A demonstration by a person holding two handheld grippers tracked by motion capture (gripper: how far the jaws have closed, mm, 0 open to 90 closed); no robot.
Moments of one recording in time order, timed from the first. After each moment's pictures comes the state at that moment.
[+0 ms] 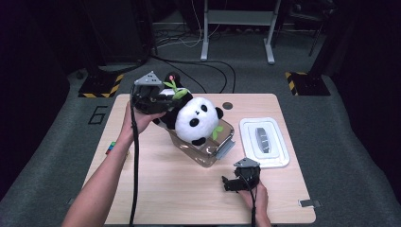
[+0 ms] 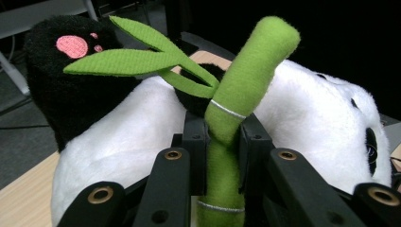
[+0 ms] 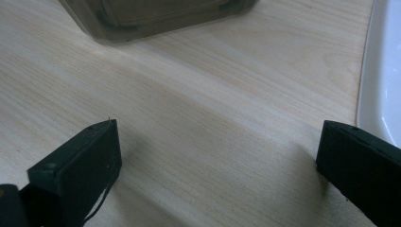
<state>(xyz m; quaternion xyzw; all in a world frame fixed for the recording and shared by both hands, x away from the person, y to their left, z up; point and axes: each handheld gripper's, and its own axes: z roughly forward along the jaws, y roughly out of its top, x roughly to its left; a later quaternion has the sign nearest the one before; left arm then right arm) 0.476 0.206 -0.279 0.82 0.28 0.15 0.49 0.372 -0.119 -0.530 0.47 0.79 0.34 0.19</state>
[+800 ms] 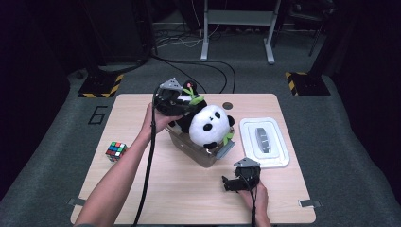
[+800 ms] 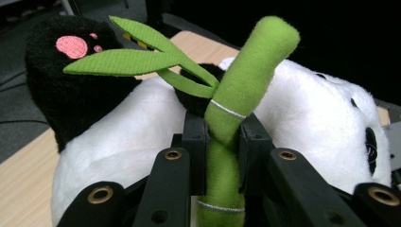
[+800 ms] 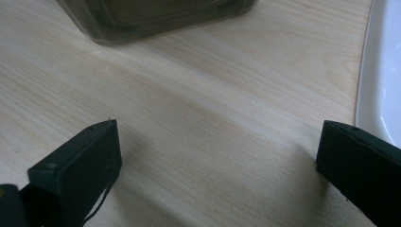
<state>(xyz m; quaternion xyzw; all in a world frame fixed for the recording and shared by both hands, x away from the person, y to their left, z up) 0.507 0.165 -0.323 0.84 0.26 0.11 0.46 0.372 -0.120 -0.529 0.47 0.79 0.34 0.19</state>
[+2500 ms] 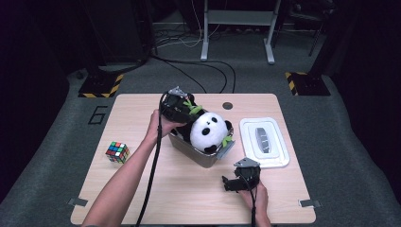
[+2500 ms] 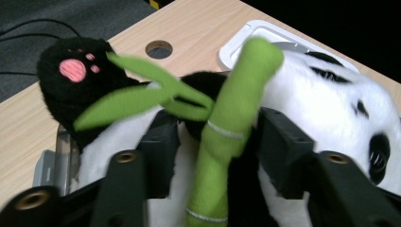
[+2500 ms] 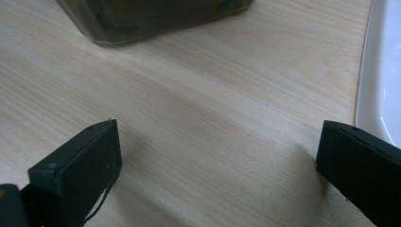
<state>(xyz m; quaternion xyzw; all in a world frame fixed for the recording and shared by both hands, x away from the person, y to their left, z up) 0.522 0.159 -0.358 0.85 0.32 0.10 0.41 0.372 -0.120 -0.530 0.46 0.80 0.33 0.20</state>
